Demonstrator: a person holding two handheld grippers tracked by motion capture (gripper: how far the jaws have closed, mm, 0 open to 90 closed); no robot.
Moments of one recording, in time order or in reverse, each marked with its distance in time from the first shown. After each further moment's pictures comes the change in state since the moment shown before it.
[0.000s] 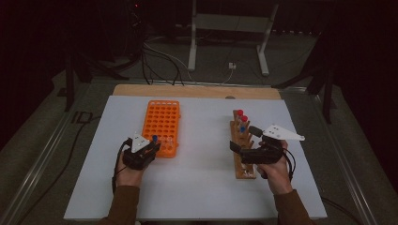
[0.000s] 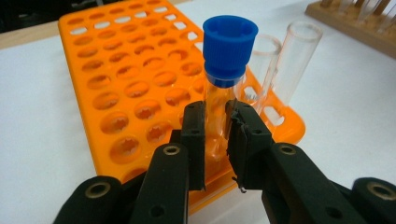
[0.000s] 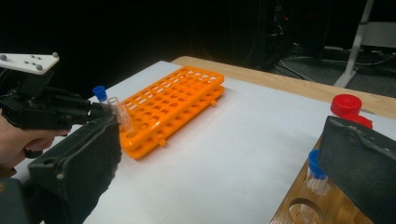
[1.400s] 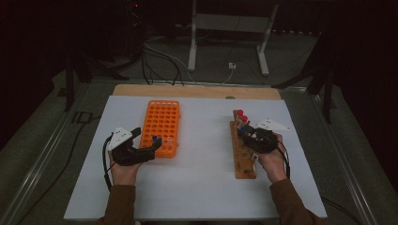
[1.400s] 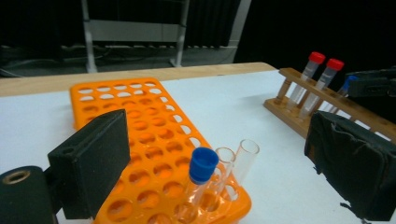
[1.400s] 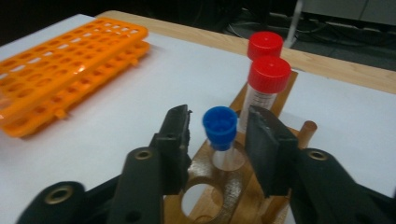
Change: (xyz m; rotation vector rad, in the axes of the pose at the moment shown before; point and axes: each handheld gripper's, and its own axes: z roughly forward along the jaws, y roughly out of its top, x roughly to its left) left arm 0.010 0.026 -0.042 -0.277 -0.104 -0.169; right arm -0.051 -0.025 0.044 0.151 -0.223 -0.032
